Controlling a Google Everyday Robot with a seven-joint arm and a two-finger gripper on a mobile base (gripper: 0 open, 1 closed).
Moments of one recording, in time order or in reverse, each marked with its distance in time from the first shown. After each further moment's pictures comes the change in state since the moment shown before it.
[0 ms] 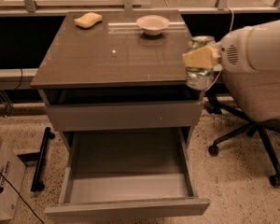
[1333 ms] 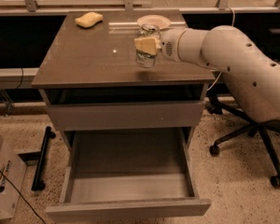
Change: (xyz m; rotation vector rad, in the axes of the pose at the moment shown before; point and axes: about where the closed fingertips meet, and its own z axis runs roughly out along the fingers) arm -0.068 0.035 0.165 -0.172 -0.288 -0.014
